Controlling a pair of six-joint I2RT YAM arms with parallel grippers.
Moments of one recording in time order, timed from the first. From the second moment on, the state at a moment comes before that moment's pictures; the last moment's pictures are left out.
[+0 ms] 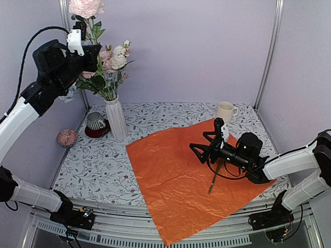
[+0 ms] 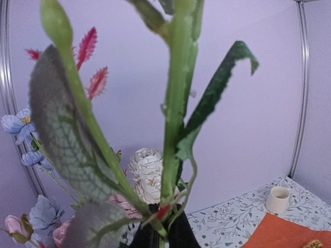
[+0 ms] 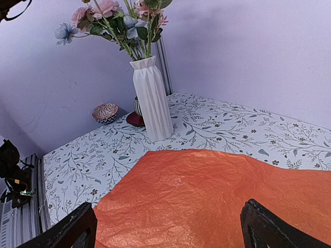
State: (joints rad) left arm -0.53 1.22 1.48 -0.11 -0.26 0.09; right arm 0.80 1.40 0.43 0.95 -0.11 0.18
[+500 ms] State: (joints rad) left arm -0.43 1.32 1.39 0.10 -0.21 0.13; right arm 0.80 1.40 0.43 0.94 -0.12 0.17
